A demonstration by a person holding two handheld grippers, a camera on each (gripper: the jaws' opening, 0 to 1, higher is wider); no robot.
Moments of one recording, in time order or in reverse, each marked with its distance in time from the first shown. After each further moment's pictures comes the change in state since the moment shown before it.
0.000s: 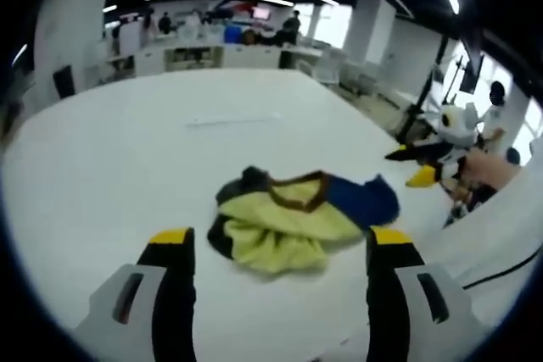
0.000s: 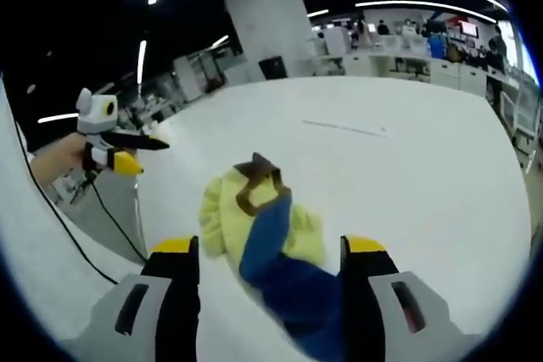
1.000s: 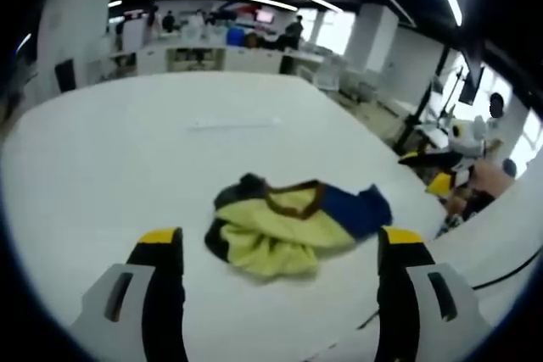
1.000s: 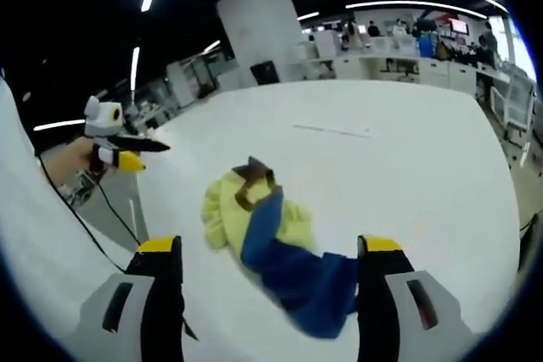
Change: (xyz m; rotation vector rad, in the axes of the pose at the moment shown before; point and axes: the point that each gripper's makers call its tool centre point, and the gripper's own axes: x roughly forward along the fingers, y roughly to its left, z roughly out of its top) left arm -0.008 -0.003 0.011 -0.040 -0.023 -0.013; right arm -0.042 -0.005 0.003 0.027 -0.016 -0.030
